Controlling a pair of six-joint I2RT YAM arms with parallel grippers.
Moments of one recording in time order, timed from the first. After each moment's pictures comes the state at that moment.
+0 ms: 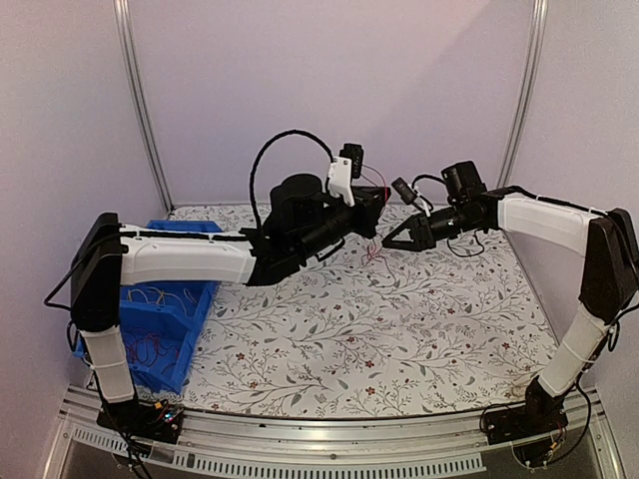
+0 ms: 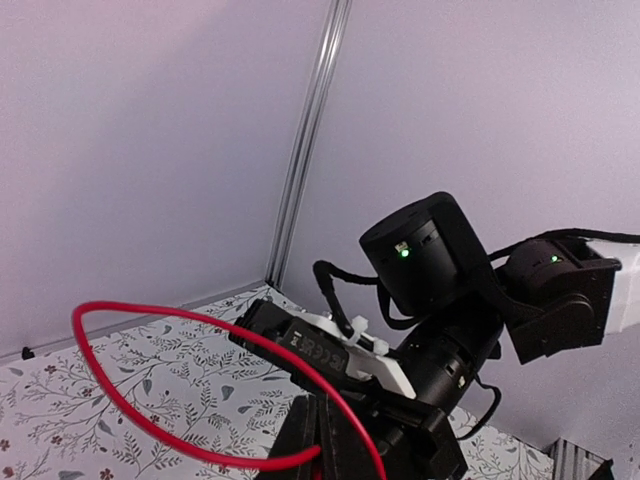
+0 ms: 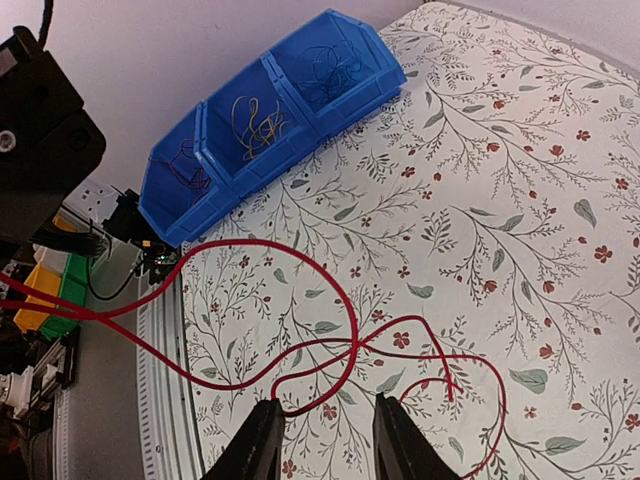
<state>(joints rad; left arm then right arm) -1.02 1.90 1.43 0.56 -0.16 -0.25 0.40 1.70 1.30 -0.42 -0.93 -0.13</state>
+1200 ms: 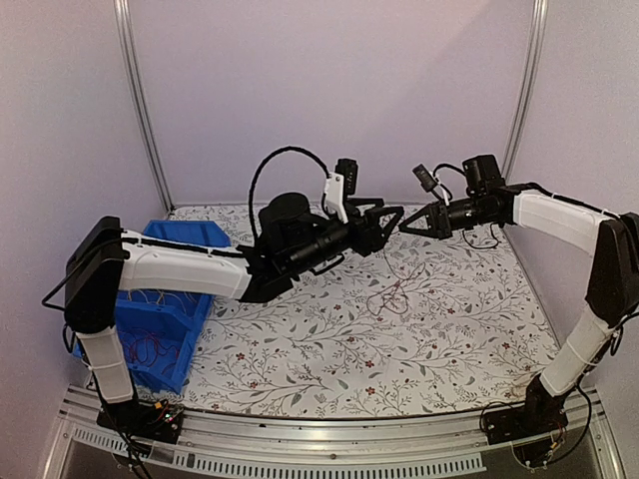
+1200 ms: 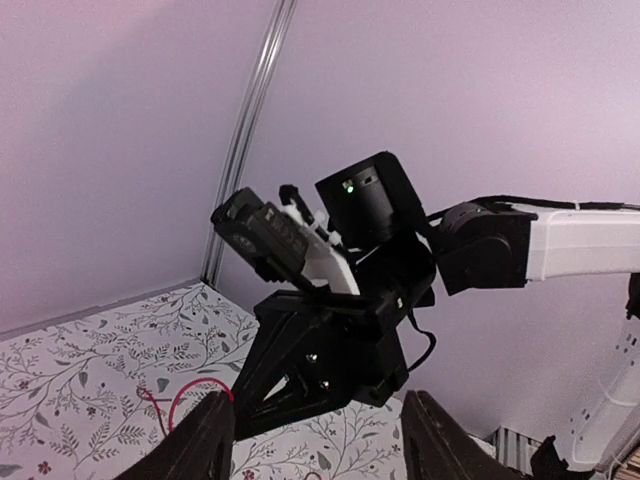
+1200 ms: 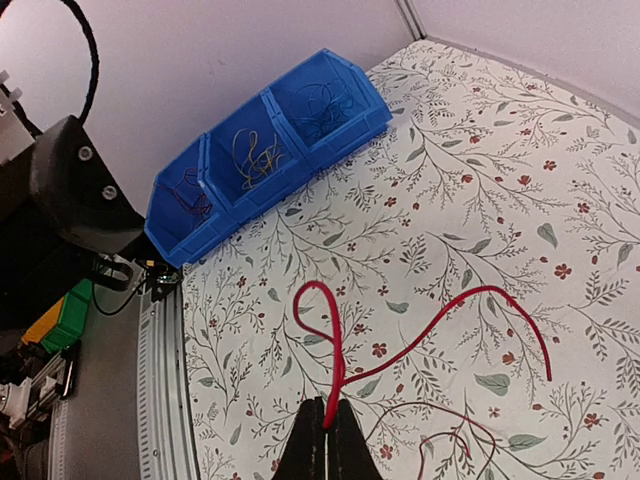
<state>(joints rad) -1.03 1.87 1.30 0.74 -0.03 -0.30 0.30 1.68 1.30 -0.39 -1.04 -0.13</state>
